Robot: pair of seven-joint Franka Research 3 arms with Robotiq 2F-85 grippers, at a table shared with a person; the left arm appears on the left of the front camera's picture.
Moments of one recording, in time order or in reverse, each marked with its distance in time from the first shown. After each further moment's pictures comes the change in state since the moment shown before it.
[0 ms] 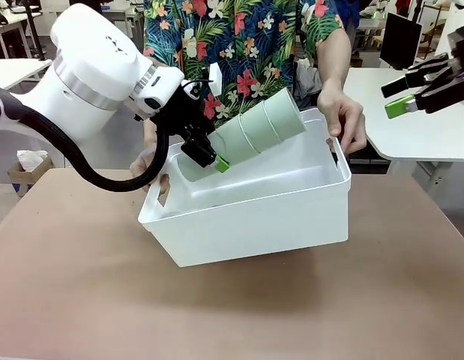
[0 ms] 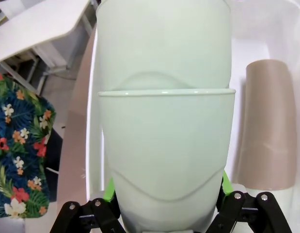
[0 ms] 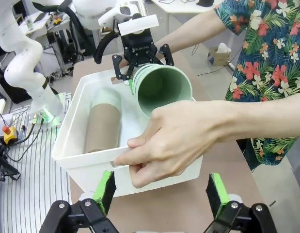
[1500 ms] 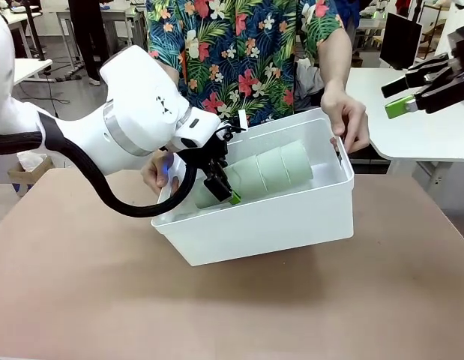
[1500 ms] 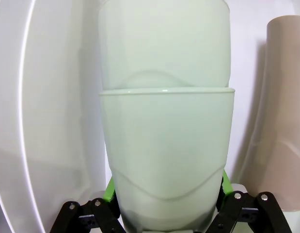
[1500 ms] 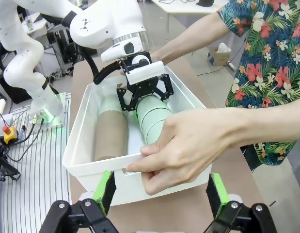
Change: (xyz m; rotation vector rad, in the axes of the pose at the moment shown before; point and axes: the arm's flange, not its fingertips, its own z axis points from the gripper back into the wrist) left arm -0.011 -0.014 -0.073 0.045 0.178 0.048; right arm 0.000 0.000 0.000 0.000 0.000 0.000
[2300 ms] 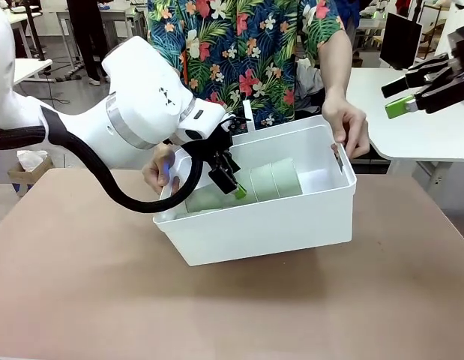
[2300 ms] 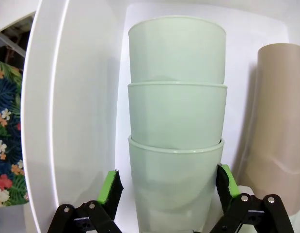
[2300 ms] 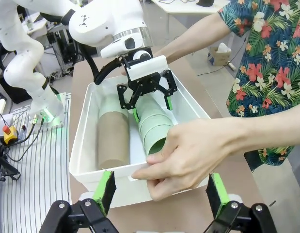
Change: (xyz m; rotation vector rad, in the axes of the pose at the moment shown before) left arm 0.015 0.002 0.009 0.010 -0.028 0.004; right arm 0.000 0.000 0.000 0.000 0.000 0.000
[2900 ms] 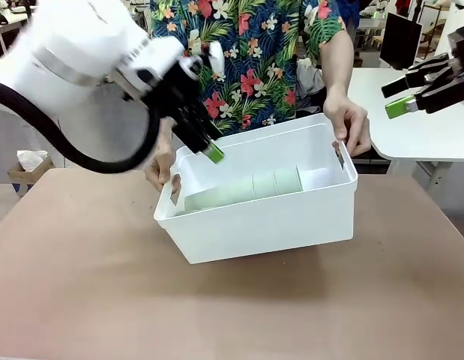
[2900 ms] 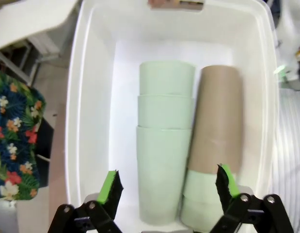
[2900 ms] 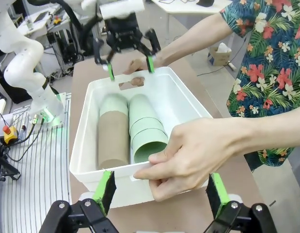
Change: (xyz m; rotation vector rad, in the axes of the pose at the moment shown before) left arm 0.011 -0.012 0.124 -0.100 -0.104 -0.003; right arm 0.000 0.000 0.000 0.000 0.000 0.000
